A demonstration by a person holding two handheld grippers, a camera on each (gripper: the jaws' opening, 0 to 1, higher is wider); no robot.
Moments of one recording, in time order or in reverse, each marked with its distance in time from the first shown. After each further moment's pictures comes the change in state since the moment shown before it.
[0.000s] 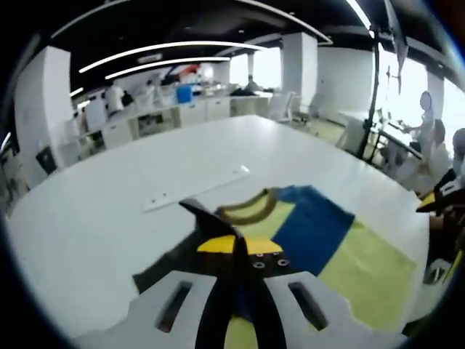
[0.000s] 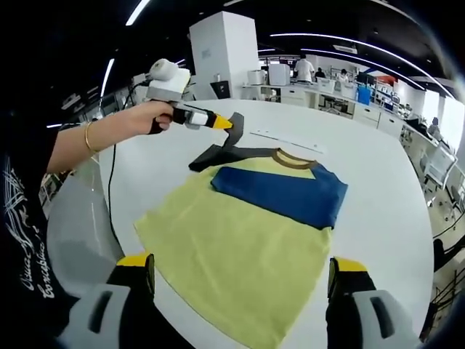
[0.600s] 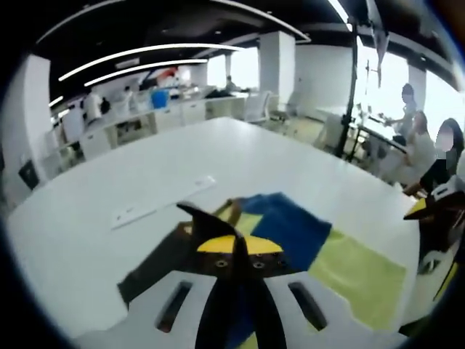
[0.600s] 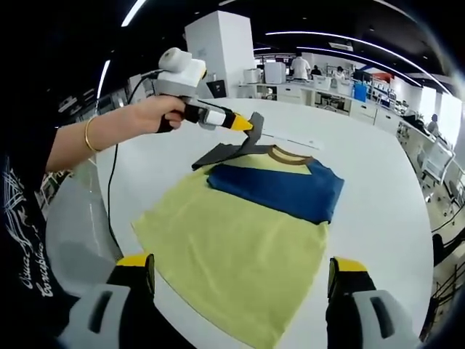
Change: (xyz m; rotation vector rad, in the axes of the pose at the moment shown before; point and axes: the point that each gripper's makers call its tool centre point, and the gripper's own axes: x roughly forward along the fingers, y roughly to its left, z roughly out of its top) left arm 0.028 -0.060 0.016 0.063 -0.006 -0.116; right arm -0.002 -0.006 -0.006 0.022 0.004 -0.014
